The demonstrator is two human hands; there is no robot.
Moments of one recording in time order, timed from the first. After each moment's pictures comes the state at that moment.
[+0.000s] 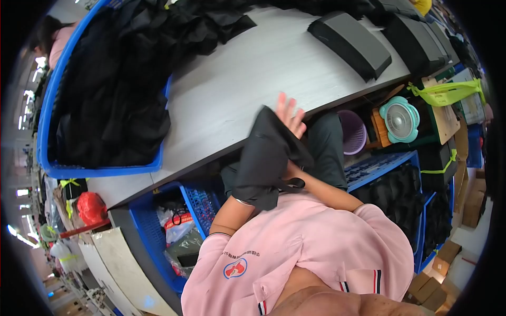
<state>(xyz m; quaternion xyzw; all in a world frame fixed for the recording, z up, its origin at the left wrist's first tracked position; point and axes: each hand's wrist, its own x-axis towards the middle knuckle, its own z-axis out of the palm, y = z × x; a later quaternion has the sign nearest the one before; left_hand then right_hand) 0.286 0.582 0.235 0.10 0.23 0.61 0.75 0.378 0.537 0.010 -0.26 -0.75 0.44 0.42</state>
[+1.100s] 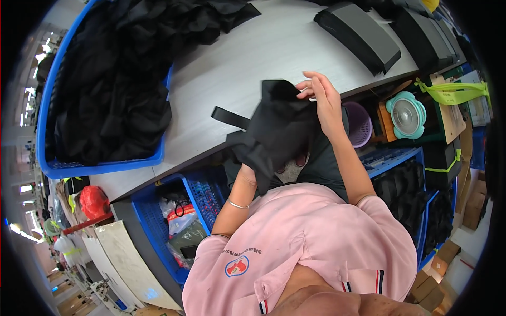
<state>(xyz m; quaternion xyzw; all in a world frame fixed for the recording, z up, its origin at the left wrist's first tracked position) 0.222 0.497 0.160 0.08 0.28 0.57 0.77 0.405 0.651 0.247 -0.39 -0.48 0.62 0.48</state>
